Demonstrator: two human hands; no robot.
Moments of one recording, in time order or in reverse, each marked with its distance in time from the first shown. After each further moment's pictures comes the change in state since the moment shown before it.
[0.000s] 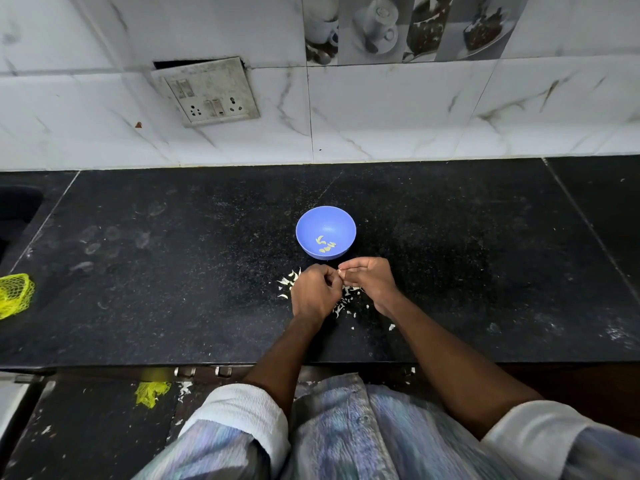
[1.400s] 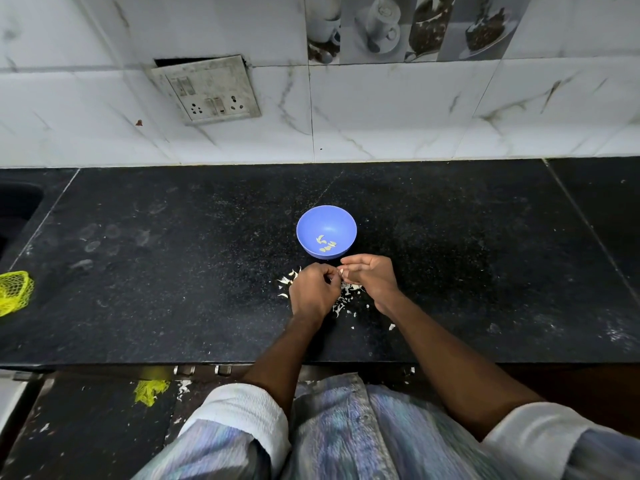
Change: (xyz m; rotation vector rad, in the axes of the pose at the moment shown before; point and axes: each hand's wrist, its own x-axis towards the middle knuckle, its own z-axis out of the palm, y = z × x) left_hand 0.000 0.002 -0.004 0.023 -0.001 -0.013; right_hand -0.003 -0.002 -0.001 0.029 0.002 -0.030
